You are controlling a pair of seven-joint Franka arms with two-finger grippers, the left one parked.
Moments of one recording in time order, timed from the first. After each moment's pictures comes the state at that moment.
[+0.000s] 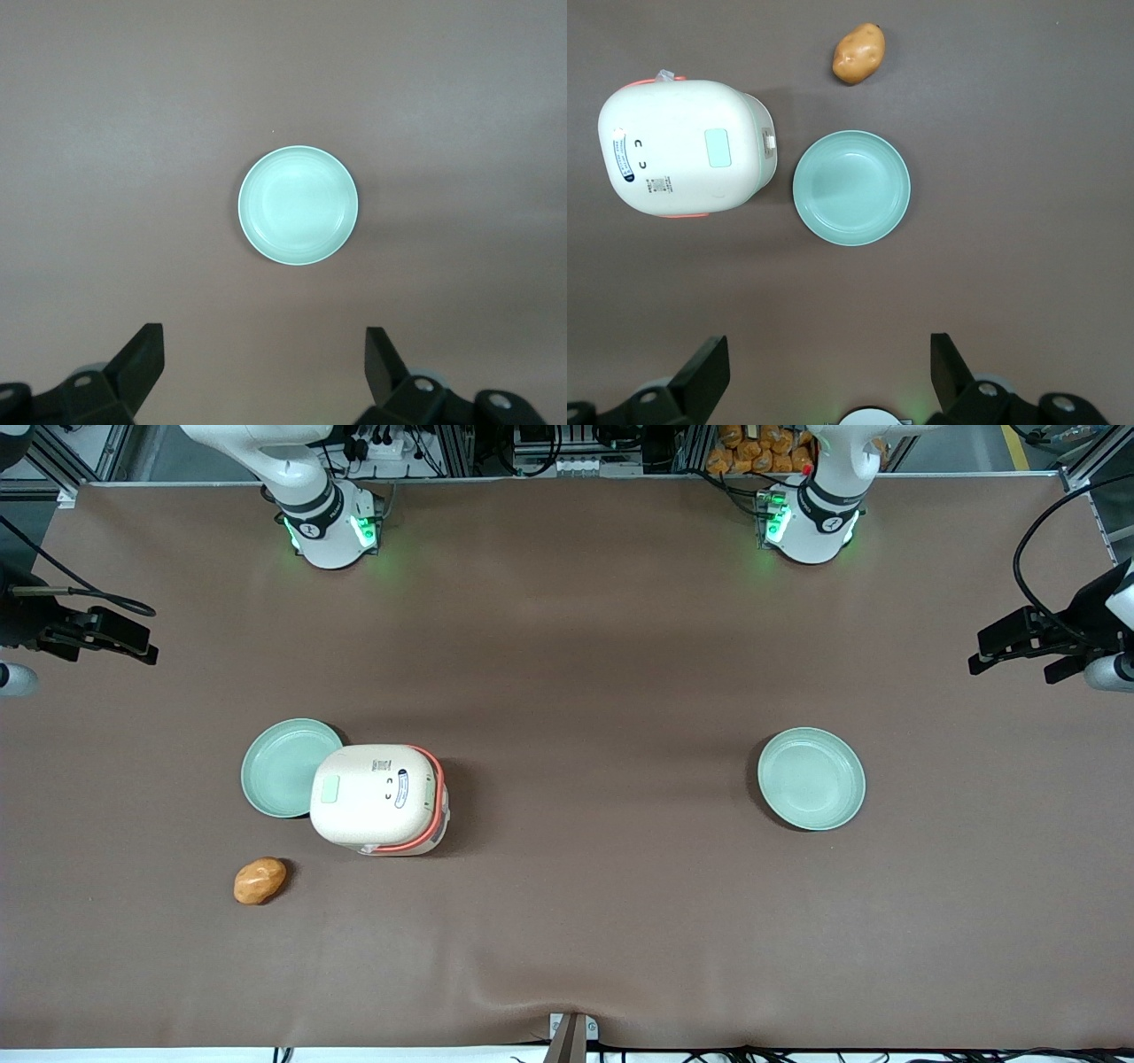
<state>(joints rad) 0.03 0.08 -0.03 -1.42 0.01 1.38 0.07</state>
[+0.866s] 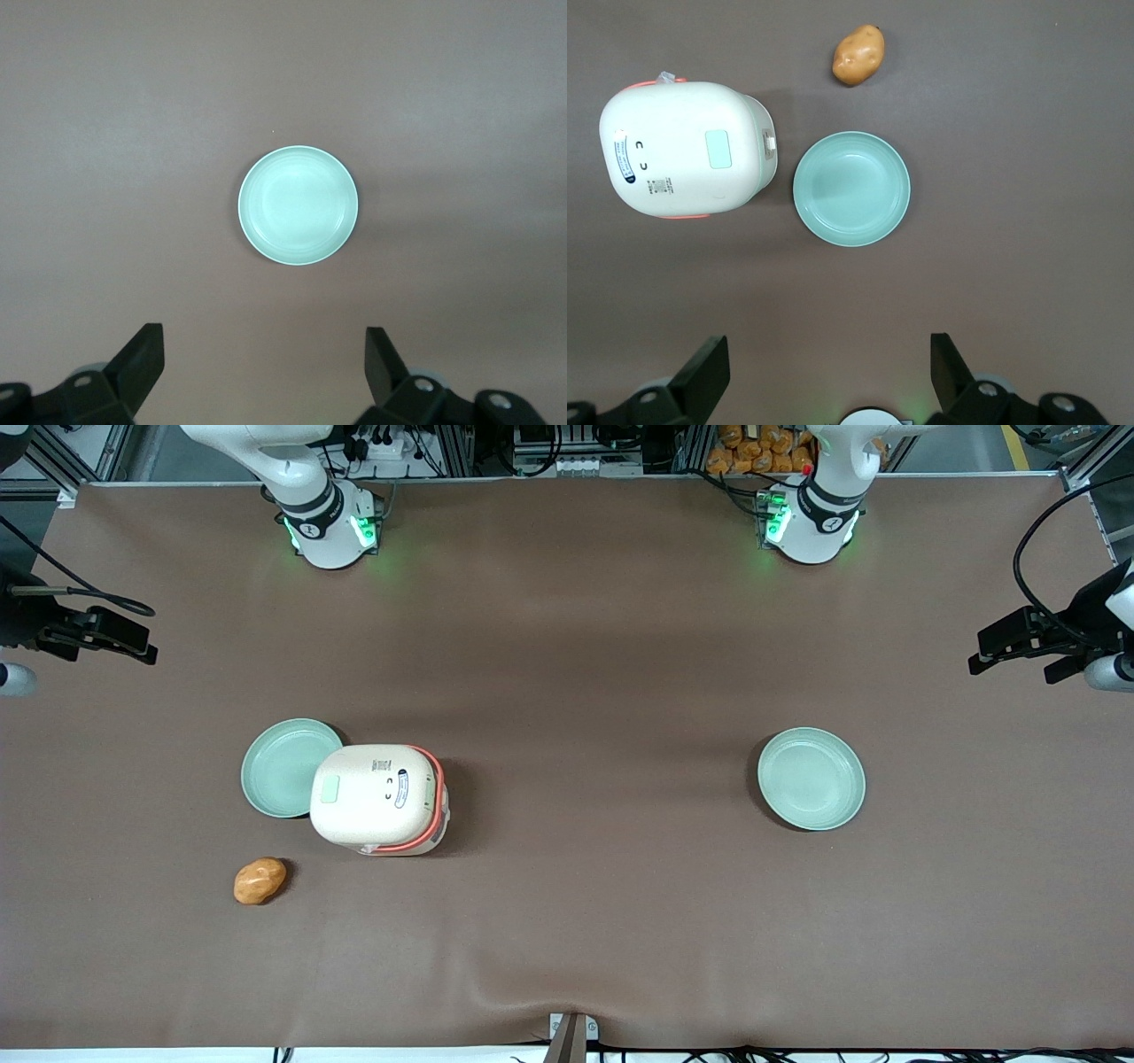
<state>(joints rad) 0.03 0.08 -0.03 -1.42 0.01 1.38 0.07</state>
